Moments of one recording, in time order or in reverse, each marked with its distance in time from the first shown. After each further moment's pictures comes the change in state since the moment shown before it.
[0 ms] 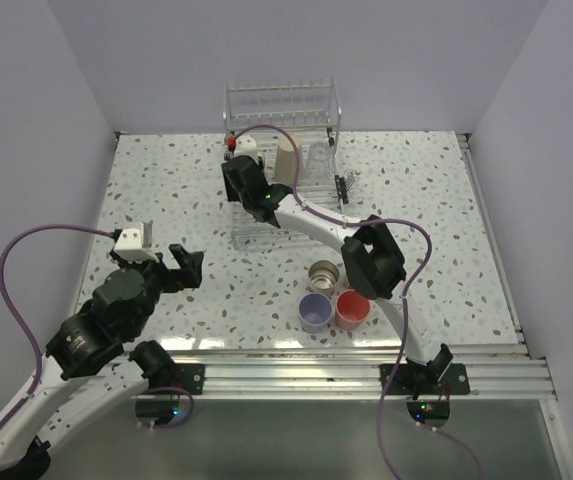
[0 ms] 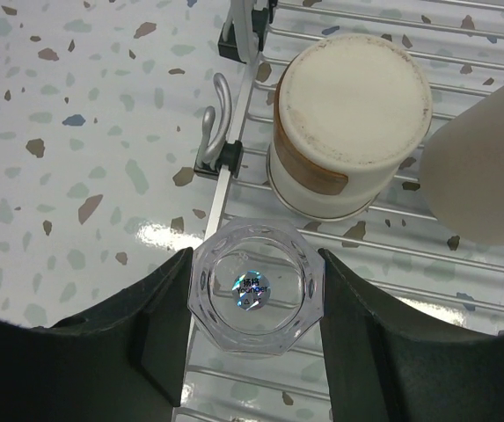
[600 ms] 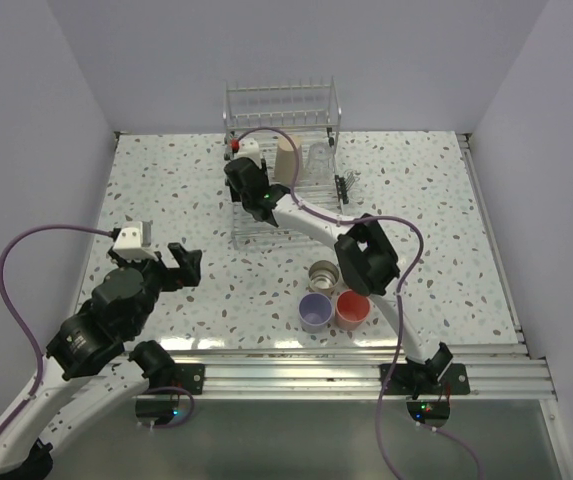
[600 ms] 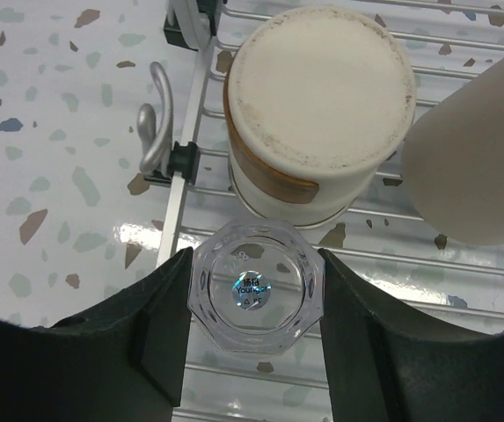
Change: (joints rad) left arm 0.033 0.005 0.000 0.008 0.013 0.018; right arm -0.016 0.070 0.048 -0.008 0.055 0.011
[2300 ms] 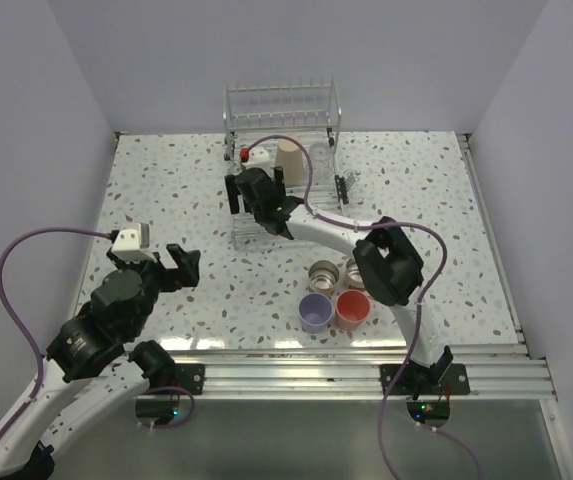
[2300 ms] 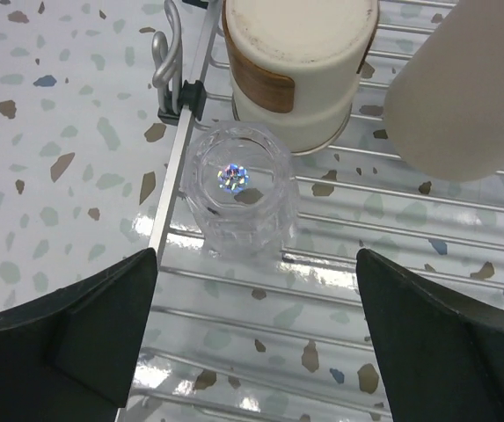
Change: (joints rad) left arm 0.013 -0.021 -0.015 0.007 -0.001 0.007; right arm 0.021 -0.200 -0.314 0.116 -0.031 0.023
